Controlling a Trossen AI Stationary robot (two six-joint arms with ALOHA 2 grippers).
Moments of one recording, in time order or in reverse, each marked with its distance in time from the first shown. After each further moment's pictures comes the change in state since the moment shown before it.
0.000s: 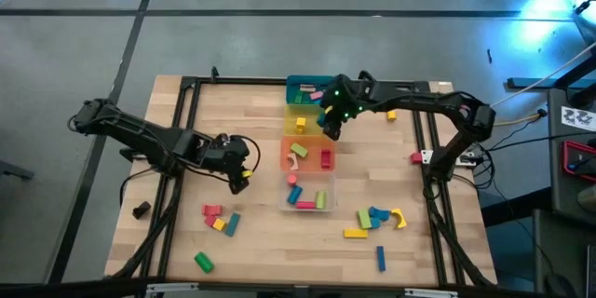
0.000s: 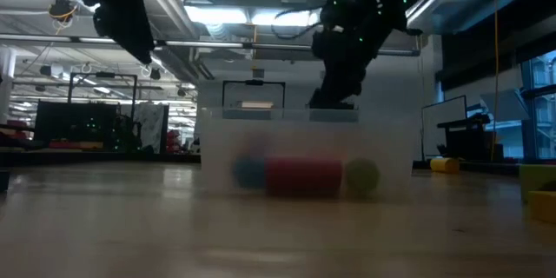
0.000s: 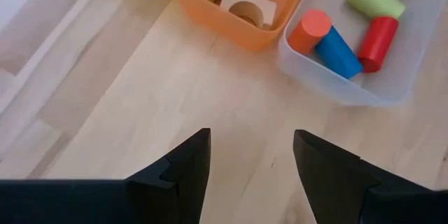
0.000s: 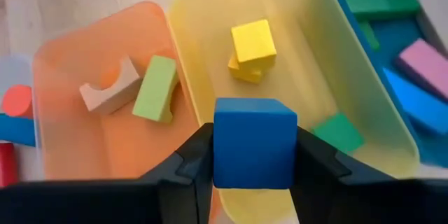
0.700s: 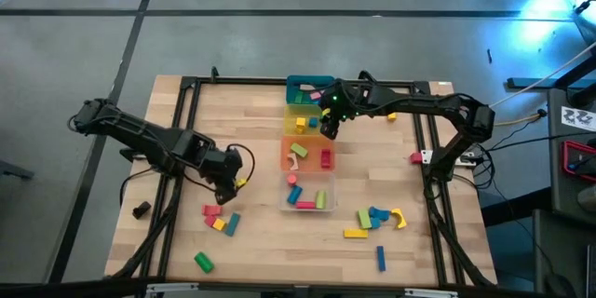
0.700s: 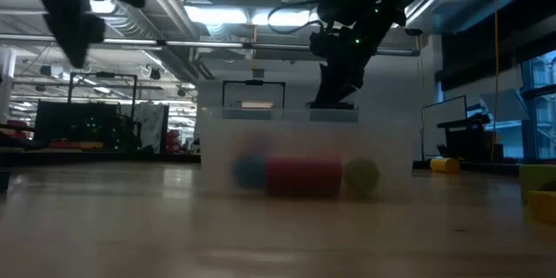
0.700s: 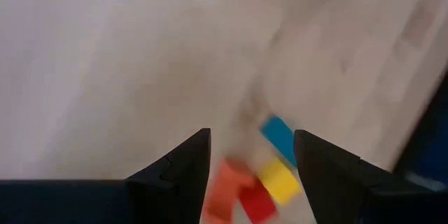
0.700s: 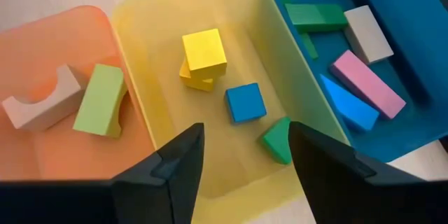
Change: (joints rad) left arm -0.003 0.000 -0.002 -0.144 0.375 -0.075; right arm 0.050 0.000 0.000 0.021 0.235 0.000
